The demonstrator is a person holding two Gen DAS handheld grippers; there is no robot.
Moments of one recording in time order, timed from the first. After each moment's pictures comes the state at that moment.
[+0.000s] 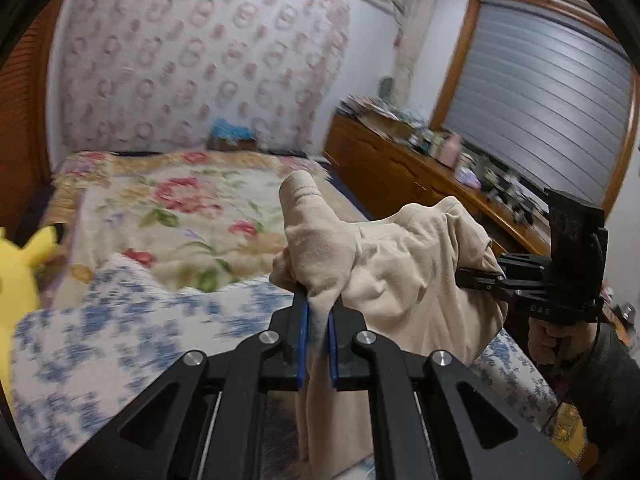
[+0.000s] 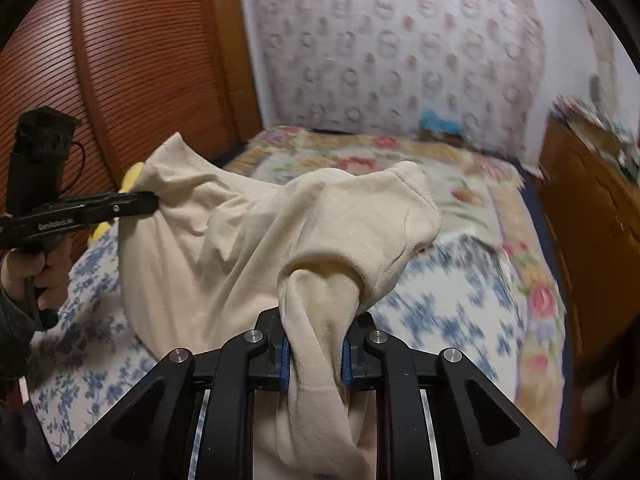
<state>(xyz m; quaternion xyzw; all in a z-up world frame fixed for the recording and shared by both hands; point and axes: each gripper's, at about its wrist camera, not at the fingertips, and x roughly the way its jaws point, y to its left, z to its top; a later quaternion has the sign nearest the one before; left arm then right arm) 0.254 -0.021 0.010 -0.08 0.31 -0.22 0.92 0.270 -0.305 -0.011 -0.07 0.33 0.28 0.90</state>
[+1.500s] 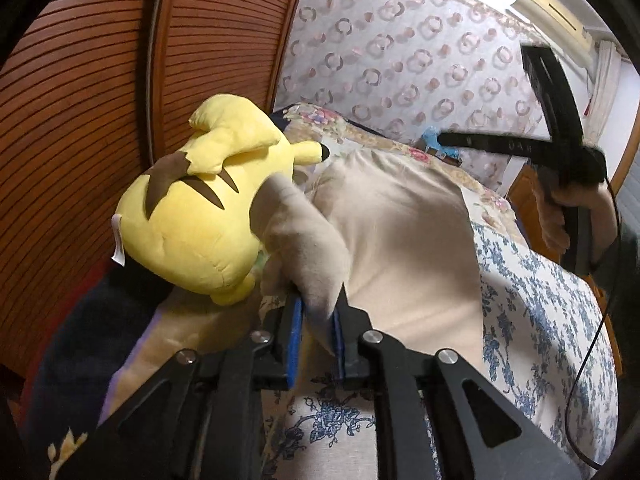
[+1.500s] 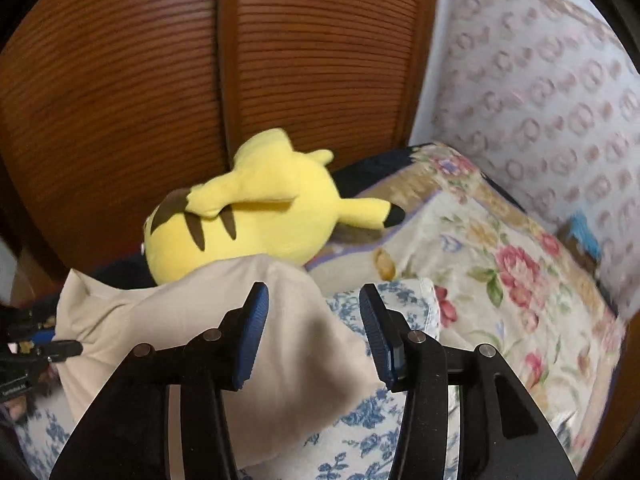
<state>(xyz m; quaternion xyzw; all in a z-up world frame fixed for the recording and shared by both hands) 0.117 0.209 -0.097 -0.18 0.32 0.12 0.92 0.355 0.096 -0.037 -0.21 0.32 0.47 0.79</state>
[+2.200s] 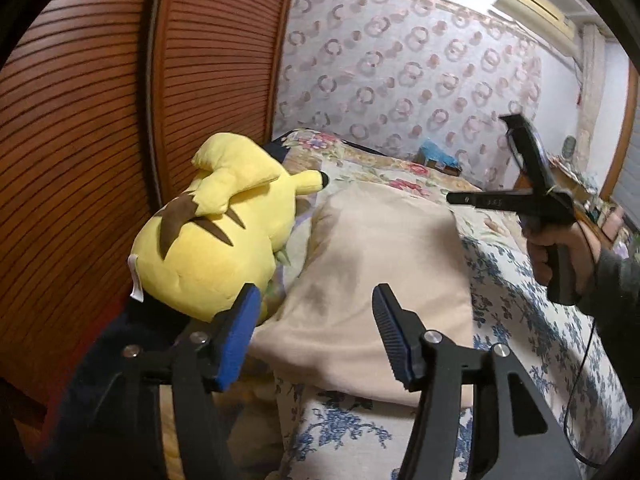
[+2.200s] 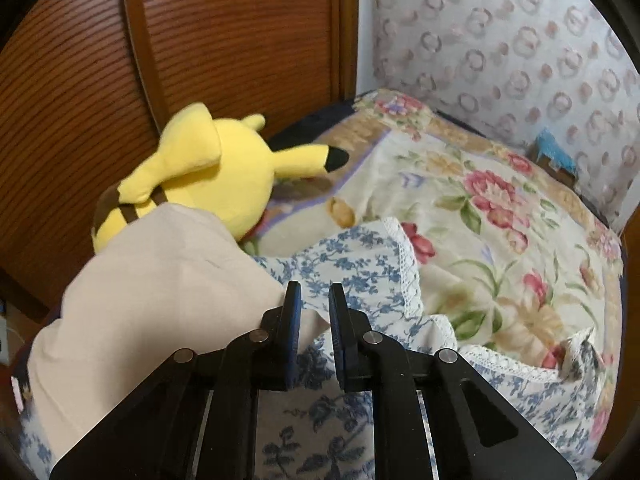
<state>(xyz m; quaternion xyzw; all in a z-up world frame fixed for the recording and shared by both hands) 0.114 0.206 -0.070 -0.13 0.30 0.12 0.94 0.386 0.050 -0.074 -0.17 0.38 0.38 0.83</state>
